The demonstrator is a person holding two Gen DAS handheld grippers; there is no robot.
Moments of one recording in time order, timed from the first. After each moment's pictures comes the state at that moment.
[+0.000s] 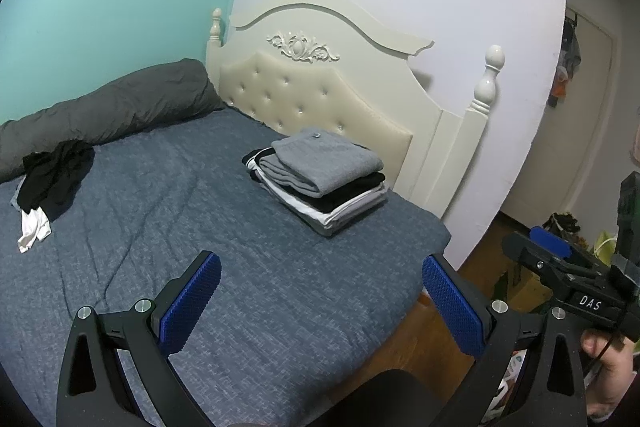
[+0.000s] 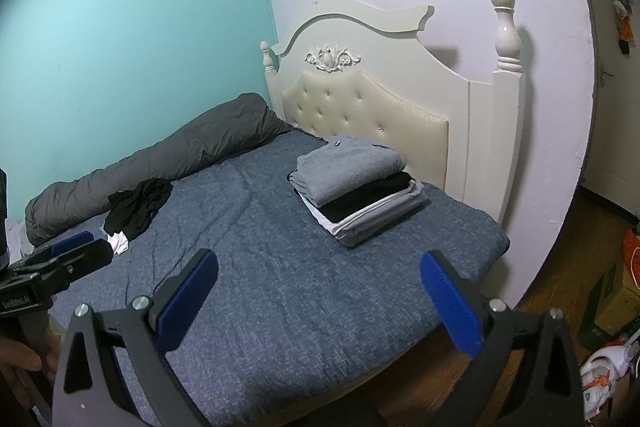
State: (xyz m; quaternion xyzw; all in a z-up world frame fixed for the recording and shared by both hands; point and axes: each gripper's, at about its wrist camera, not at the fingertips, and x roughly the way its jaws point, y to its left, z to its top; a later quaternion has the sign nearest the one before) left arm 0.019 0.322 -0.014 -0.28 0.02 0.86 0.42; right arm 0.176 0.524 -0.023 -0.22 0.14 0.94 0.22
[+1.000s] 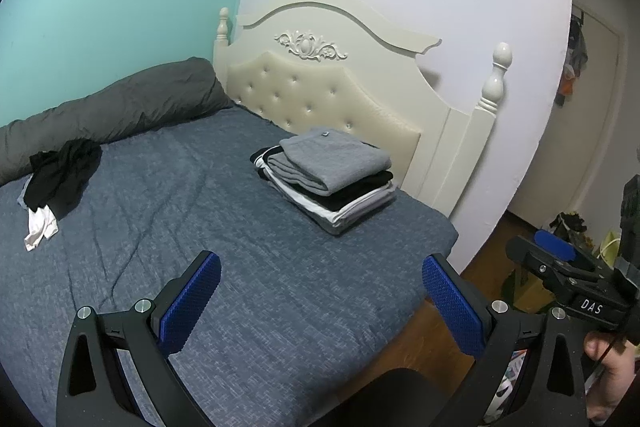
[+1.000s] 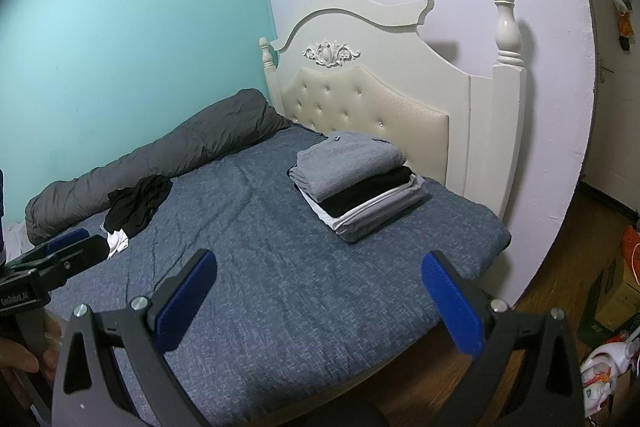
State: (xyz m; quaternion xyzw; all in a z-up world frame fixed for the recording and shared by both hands) left arm 0.018 0.320 -0.013 -0.28 0.03 0.87 0.41; right arm 0.174 0.526 -0.027 -0.23 0.14 0.94 0.22
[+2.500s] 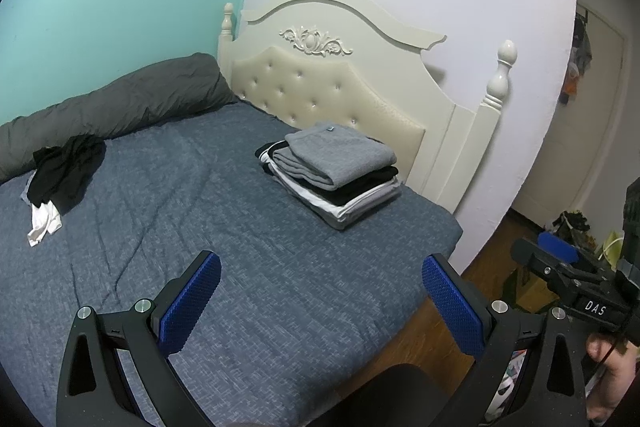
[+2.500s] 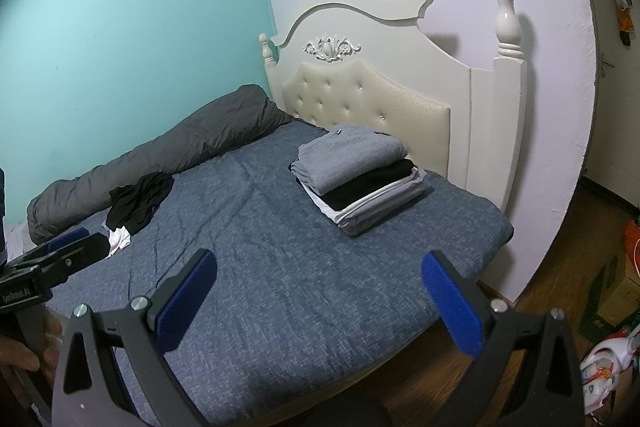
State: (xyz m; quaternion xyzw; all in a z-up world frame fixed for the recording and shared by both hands) left arm 0.016 0.317 -0.016 -0.29 0.03 0.87 0.40; right arm 0.175 0.524 -0.031 -0.23 0.15 0.94 0.22
